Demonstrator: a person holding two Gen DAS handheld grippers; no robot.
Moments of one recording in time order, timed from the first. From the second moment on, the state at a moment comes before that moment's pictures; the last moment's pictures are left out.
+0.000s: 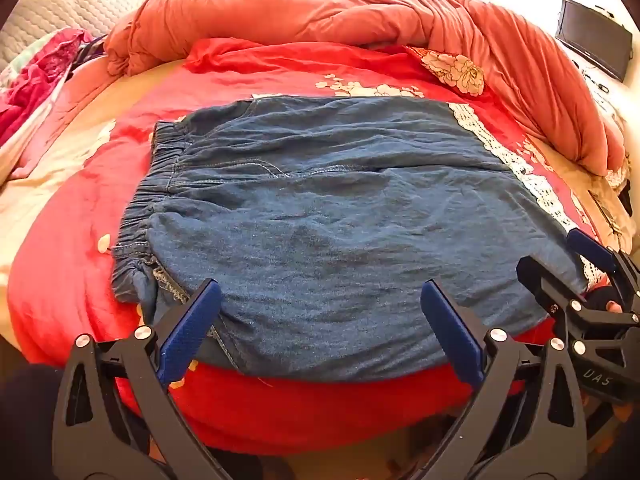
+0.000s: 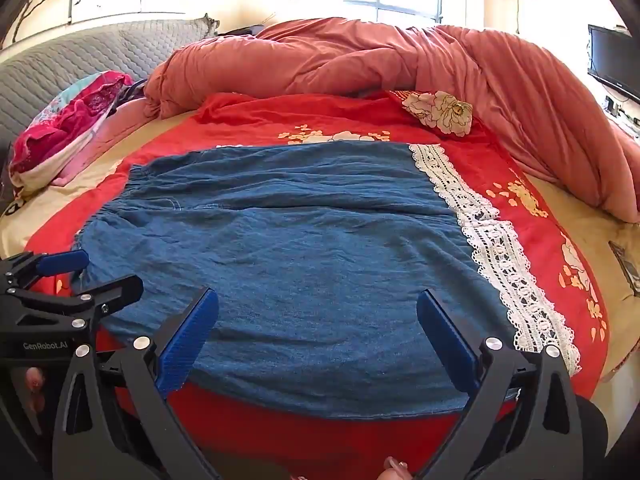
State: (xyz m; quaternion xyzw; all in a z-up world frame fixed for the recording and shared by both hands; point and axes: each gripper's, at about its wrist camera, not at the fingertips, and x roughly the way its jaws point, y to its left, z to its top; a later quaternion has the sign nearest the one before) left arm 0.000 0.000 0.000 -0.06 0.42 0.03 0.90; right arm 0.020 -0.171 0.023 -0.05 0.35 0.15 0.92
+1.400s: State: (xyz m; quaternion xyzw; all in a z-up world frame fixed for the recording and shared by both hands) left arm -0.004 0.005 0.004 -0.07 0.41 0.04 0.91; right arm 0.021 -0.172 0.018 -0.05 0.35 0.15 0.92
